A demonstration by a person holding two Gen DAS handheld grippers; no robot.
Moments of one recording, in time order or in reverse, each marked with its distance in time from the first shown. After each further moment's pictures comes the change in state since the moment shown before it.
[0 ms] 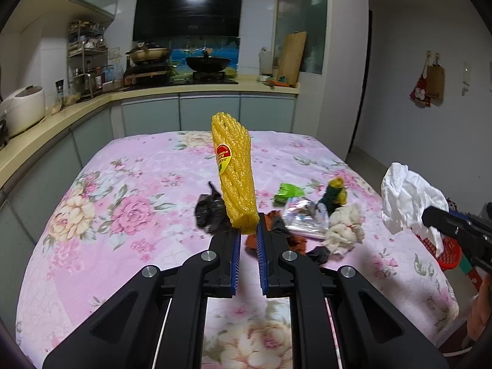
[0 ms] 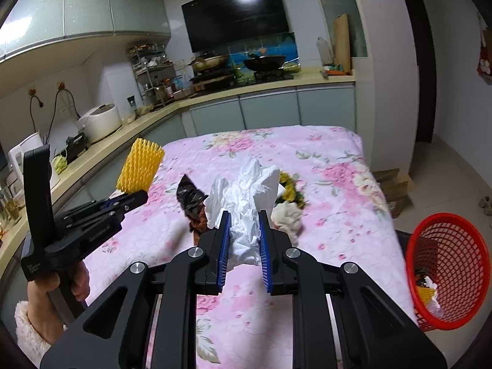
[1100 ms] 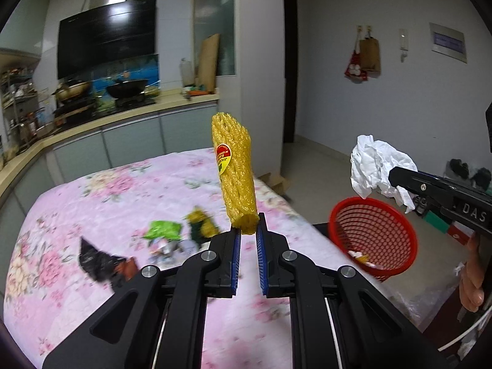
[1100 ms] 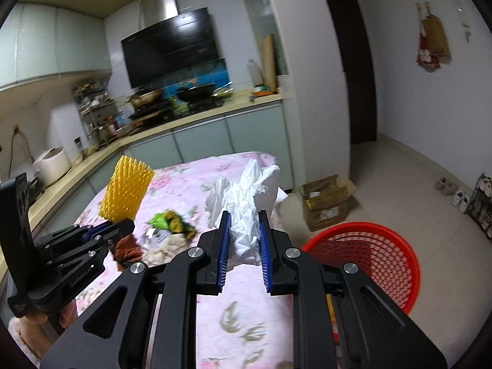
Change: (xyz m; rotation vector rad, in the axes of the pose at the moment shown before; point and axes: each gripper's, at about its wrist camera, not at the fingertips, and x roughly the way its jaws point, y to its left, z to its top) left arm 0.016 -0.155 0.022 0.223 -0.024 -0.229; right arm -0.071 -0.117 0.009 0.143 -0.120 -0.240
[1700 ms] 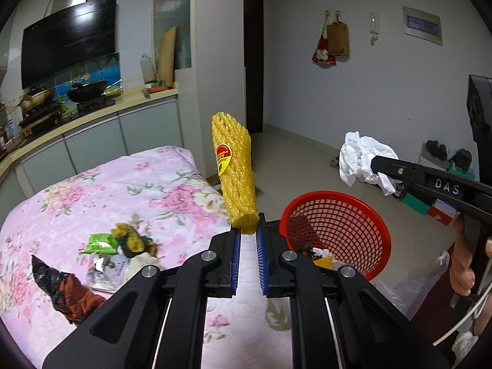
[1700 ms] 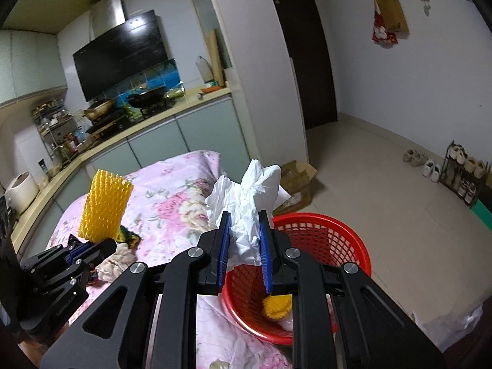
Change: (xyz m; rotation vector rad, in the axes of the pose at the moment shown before) left arm 0.038 -0.066 0.009 0.074 0.051 -0.125; right arm 0.002 -0.061 0.000 0.130 0.043 -0.154
